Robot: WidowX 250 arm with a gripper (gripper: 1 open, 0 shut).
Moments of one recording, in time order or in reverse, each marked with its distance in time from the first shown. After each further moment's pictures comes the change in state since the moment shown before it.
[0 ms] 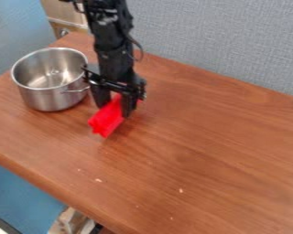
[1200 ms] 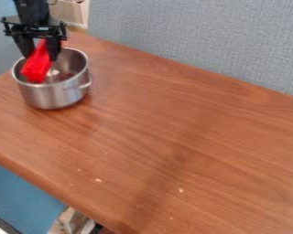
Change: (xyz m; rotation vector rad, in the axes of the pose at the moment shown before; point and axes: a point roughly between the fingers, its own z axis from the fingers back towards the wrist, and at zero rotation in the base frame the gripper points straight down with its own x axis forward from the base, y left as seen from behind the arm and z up) arm 0.027 0.152 0.023 0.077 -0.051 0.334
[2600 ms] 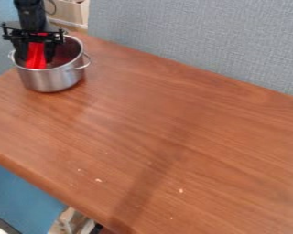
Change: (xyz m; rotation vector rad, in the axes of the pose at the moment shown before) arm 0.022 0.025 -0.030 0.109 0.017 0.131
